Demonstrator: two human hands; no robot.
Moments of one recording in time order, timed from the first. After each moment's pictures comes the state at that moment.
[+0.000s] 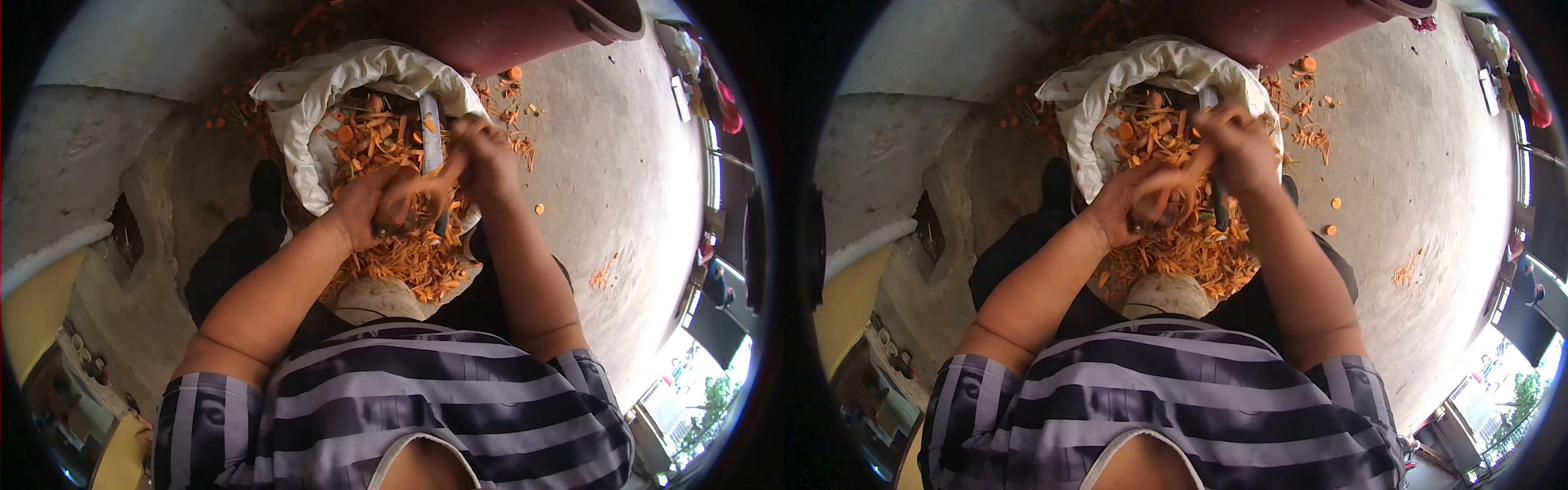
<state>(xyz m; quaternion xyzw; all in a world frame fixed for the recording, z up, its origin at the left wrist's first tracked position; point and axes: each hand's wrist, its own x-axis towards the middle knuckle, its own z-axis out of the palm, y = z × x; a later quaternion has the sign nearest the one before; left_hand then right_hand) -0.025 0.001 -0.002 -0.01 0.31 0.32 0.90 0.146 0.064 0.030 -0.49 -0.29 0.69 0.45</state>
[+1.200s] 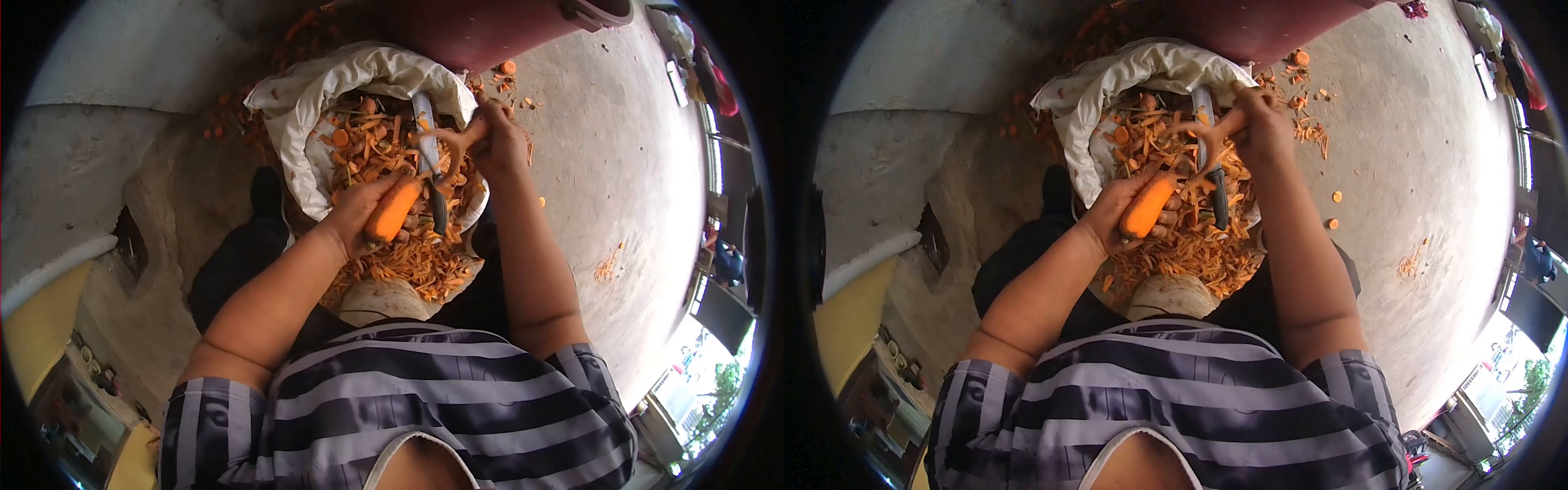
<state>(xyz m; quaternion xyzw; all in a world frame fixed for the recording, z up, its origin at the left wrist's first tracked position) -0.025 0.001 0.005 -0.09 0.26 0.26 0.93 0.177 0.090 0.007 -0.49 -0.17 0.67 0.53</state>
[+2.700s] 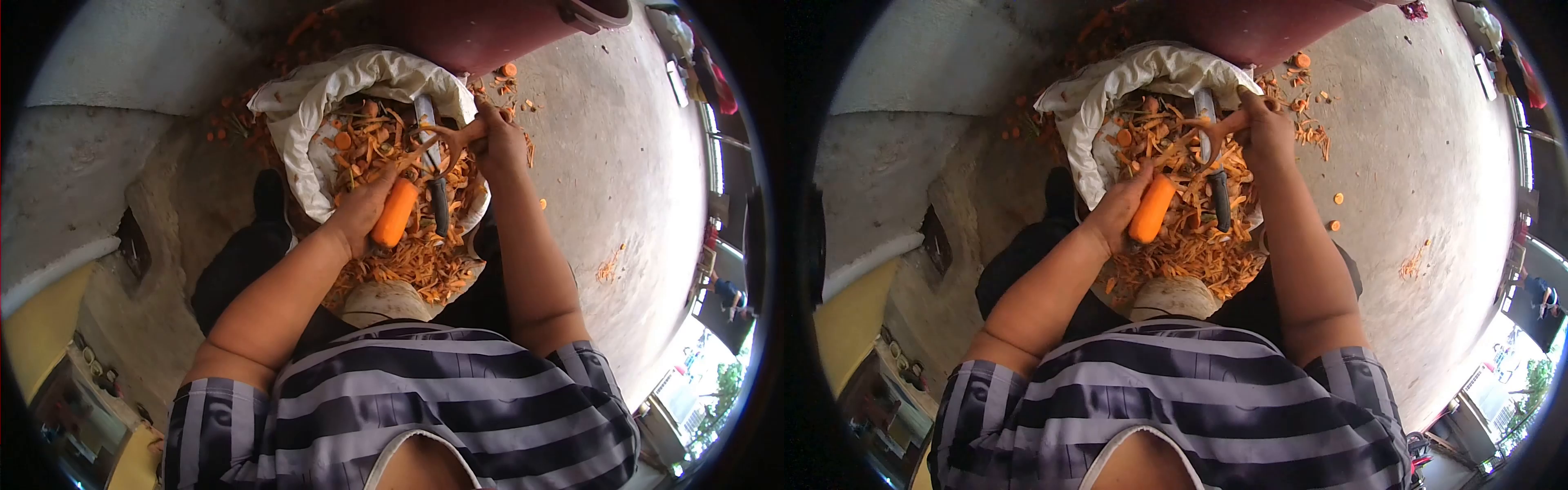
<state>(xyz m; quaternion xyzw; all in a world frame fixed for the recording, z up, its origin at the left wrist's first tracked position) -0.021 0.003 0.020 0.07 0.48 0.26 0.83 0.172 0.095 0.003 -0.61 -0.17 0.60 0.49</state>
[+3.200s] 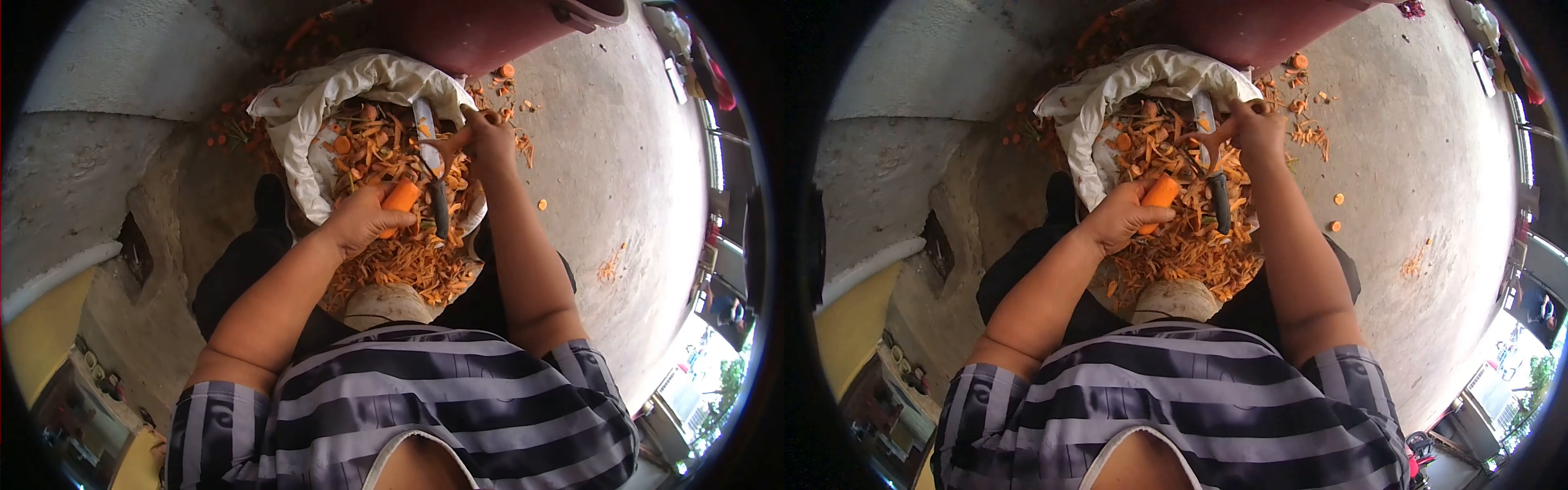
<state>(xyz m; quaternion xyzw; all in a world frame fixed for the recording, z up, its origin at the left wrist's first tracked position) -0.027 0.001 0.012 0.28 0.42 0.25 0.83 0.172 0.099 -0.009 -0.68 -0.25 0.55 0.42</state>
